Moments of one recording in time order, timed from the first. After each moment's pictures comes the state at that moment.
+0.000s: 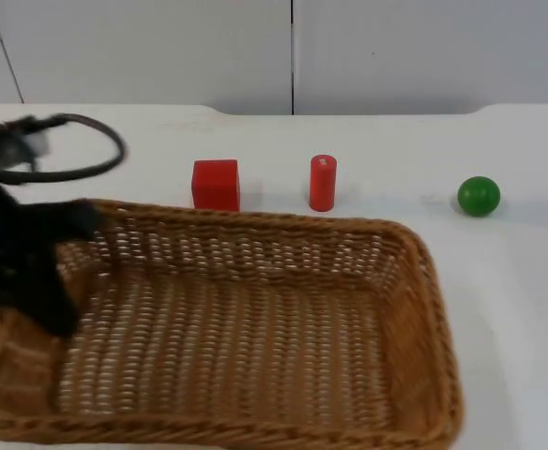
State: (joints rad) right arm 0.10 1.09 -0.85 -0.05 0.84 0.04; left arm -0.04 1.69 -0.82 -0.56 0.83 0.39
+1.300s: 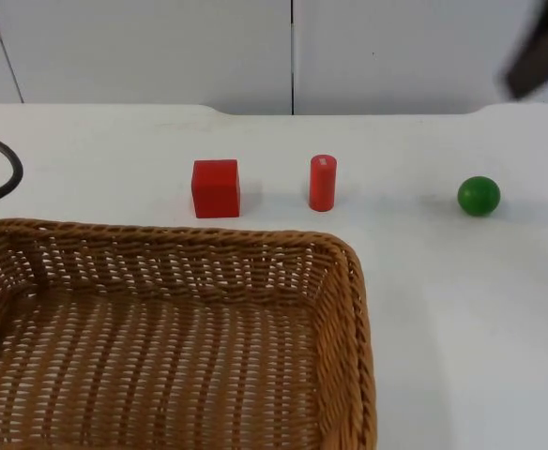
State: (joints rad) right arm 0.34 1.59 -1.31 0.19 0.88 -0.16; left arm 0.19 1.69 -0.77 -0.59 0.90 0.64
